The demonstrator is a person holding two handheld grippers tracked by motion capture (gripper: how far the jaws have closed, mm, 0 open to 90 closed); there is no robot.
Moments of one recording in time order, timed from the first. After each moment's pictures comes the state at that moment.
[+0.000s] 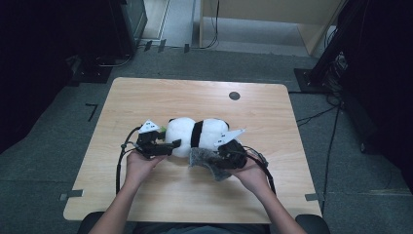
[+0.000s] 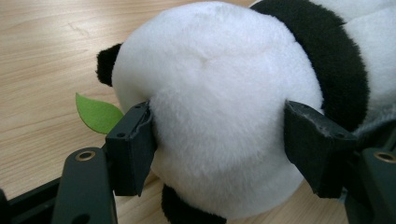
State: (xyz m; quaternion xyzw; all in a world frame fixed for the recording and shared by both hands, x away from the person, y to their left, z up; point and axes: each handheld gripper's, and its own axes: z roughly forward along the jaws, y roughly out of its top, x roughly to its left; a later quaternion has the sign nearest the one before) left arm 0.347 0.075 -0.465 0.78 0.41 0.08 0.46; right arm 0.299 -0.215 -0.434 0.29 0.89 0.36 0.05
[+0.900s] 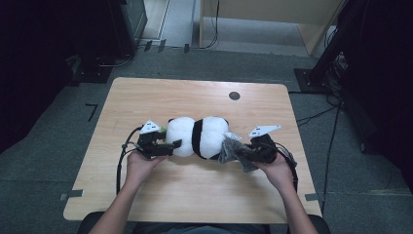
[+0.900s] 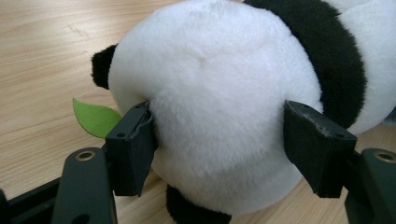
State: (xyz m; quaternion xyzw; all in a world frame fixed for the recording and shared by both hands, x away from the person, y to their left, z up) left arm 0.347 0.073 -0.466 0.79 0.41 0.09 0.46; right arm 0.312 -0.303 -0.439 0.38 0.85 0.36 0.09
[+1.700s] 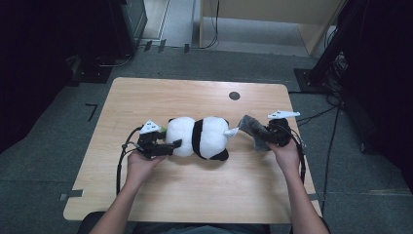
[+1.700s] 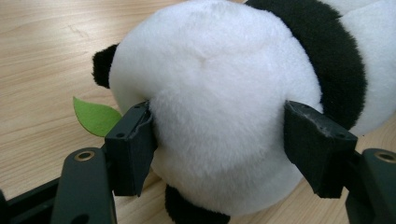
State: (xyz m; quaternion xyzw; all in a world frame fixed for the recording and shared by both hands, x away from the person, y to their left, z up) left arm 0.347 0.073 -0.467 0.78 0.41 0.09 0.46; right arm 0.363 -0.361 -0.448 0.48 0.78 0.38 0.16
